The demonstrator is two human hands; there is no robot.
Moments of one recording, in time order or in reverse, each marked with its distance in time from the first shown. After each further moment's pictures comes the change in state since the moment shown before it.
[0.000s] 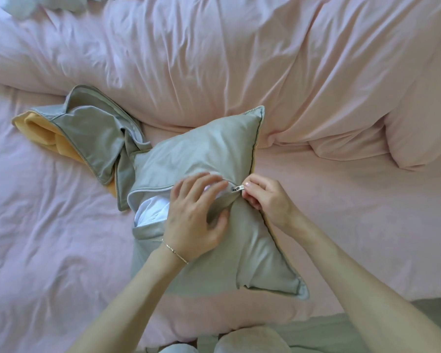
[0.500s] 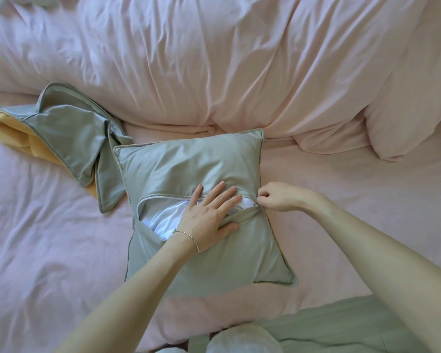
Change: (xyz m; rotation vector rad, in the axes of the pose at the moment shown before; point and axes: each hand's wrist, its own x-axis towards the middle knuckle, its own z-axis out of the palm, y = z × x) left_hand 0.002 -0.010 0.069 0.251 -0.520 0.125; right_hand 0.018 0.034 -0.062 -0.886 -0.402 0.395
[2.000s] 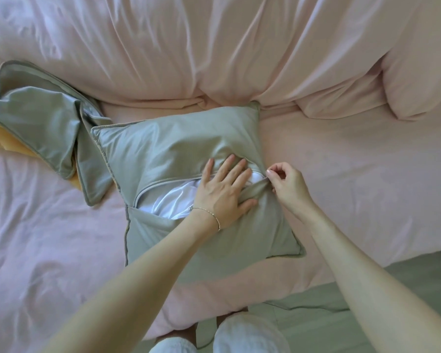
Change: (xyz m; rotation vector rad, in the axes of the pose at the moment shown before) left_hand 0.045 0.022 0.030 0.159 -0.077 -0.016; right_hand 0.037 0.042 0.077 0.885 0.684 0.063
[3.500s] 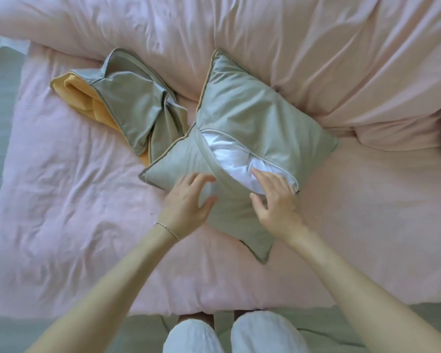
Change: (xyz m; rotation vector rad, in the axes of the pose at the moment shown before) left_hand -0.143 -0.117 -0.022 -0.518 0.408 -0.323; right_hand -0.069 -0.067 0.103 -0.493 -0.015 -0.819
